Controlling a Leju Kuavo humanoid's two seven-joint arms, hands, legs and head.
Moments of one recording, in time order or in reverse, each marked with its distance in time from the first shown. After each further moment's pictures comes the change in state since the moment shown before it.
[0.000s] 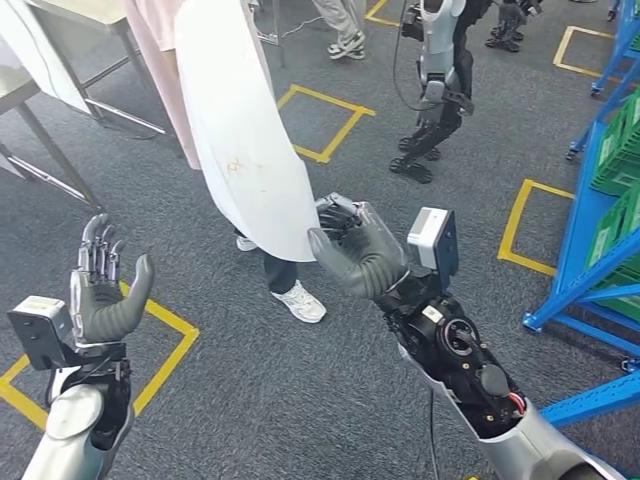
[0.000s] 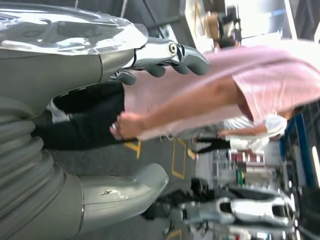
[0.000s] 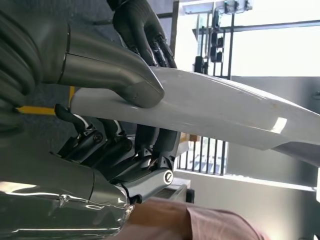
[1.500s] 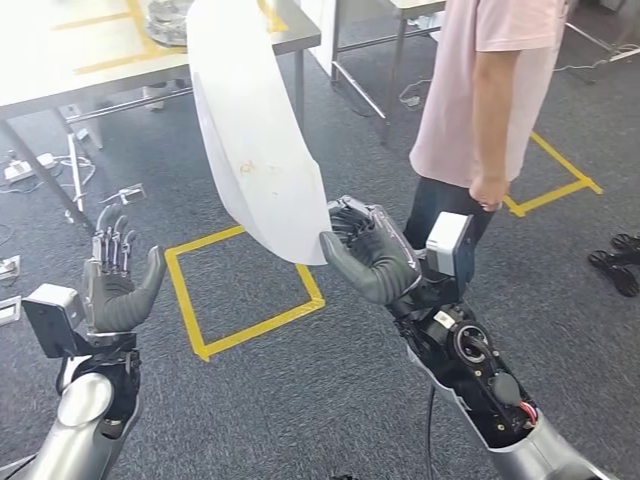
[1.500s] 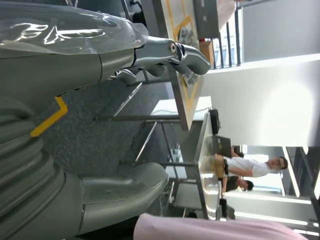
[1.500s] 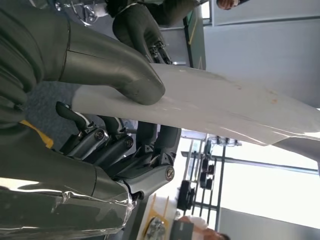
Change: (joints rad) left arm -0.004 0.003 -0.002 -0.013 0.003 0.000 0.005; right arm -0.002 0.000 0.001 -0.003 -0.018 0.011 -0.005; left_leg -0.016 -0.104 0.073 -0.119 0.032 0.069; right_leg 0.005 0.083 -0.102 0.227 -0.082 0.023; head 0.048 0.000
